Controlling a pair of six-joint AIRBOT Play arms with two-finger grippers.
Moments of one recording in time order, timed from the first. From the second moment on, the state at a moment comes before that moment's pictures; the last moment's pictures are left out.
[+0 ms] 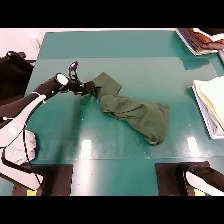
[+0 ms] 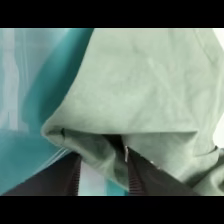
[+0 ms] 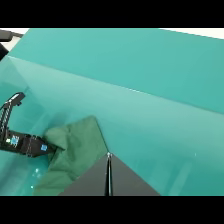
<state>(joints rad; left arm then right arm) -0.26 -1.67 1.26 0.89 -0.60 -1.47 0.09 -1.08 1.91 -1.20 1.32 1.51</state>
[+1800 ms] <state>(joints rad) -0.20 -1.55 1.57 1.10 -1.07 -1.40 -0.14 -1.49 1.14 -0.82 0.98 1.31</state>
